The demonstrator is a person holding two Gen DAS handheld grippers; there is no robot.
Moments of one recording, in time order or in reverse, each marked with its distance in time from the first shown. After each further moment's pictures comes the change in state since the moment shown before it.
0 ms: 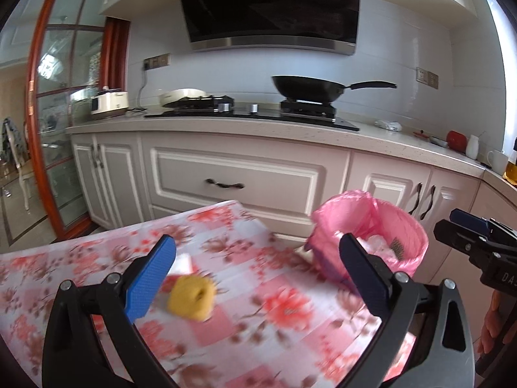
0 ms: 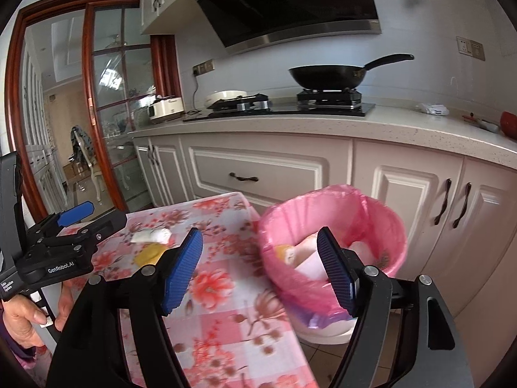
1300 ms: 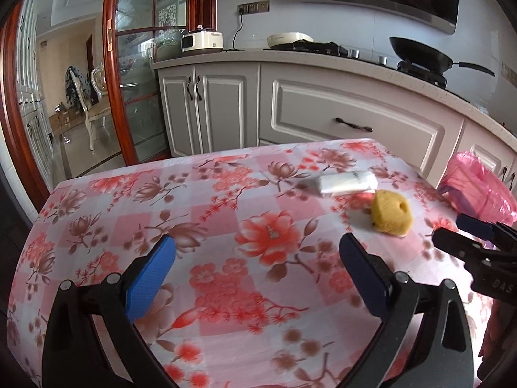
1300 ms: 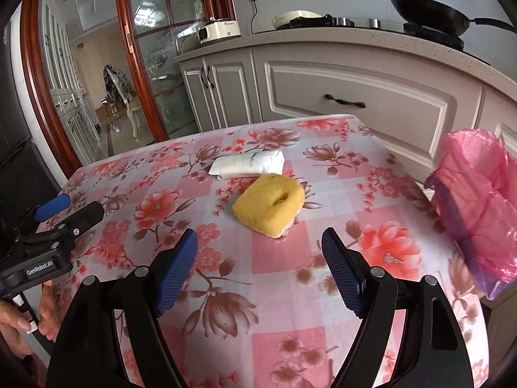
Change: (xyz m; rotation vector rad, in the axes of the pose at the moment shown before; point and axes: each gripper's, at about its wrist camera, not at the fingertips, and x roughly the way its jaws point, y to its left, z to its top) left arm -0.021 0.201 -0.088 -0.138 0.216 0.314; right arm 0.141 0.182 -0.066 -0.085 0.303 0.169
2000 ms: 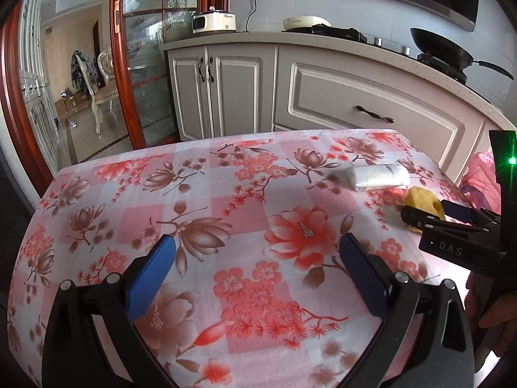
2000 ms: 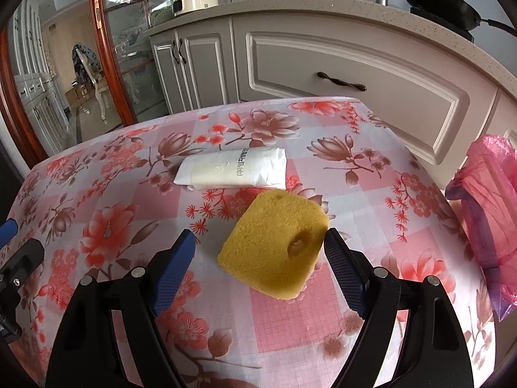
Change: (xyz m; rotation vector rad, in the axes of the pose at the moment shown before) left arm 0.033 0.027 0.005 -0.037 0.075 0.031; right arm 0.090 0.014 0.033 0.010 0.109 -0.138
